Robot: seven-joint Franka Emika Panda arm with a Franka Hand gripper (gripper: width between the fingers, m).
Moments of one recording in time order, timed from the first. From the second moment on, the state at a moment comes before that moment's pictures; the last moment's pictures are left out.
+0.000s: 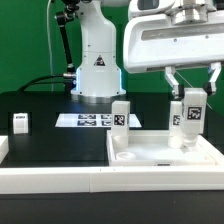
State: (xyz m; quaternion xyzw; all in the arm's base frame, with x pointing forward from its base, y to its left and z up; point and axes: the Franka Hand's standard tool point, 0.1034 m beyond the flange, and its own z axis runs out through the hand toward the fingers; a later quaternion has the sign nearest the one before) arm 0.632 0.101 0.132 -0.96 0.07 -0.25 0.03
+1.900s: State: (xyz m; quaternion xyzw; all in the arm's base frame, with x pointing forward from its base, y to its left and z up) arm 0.618 0.118 0.109 -0.97 0.03 -0.25 0.03
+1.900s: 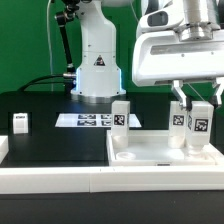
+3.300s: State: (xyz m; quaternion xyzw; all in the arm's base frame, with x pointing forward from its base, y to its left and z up) arm 0.617 0.123 0.109 -0.96 0.03 -0.27 0.03
